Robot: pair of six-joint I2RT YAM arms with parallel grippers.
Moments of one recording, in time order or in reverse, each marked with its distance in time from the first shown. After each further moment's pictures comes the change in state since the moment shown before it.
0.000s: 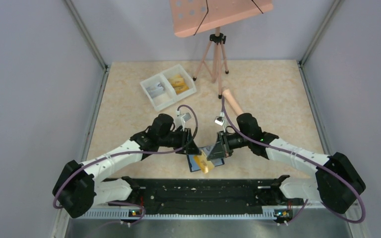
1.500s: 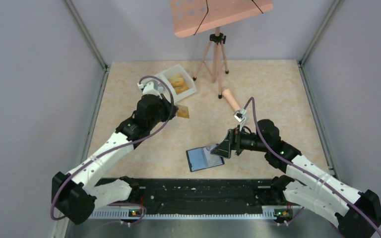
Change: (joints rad) left arm 0.138 -0.085 0.213 -0.106 -0.628 -0.056; right arm -0.007 -0.391 -0.068 -0.056 0.271 0.062
